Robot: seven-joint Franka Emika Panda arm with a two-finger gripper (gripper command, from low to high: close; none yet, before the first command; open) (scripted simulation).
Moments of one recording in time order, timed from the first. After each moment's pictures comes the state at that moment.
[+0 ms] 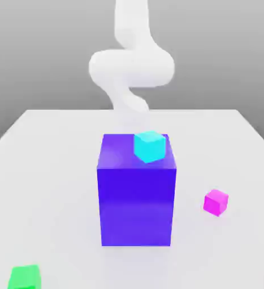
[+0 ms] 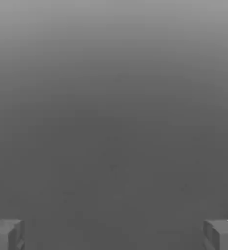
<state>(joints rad) 0.04 -0.73 0.03 -2.36 0.02 2.35 0.78</state>
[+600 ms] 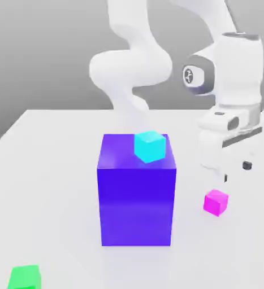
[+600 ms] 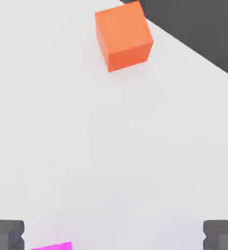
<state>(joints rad) 0.41 -0.07 0.33 -2.89 0.05 2.87 0.71</state>
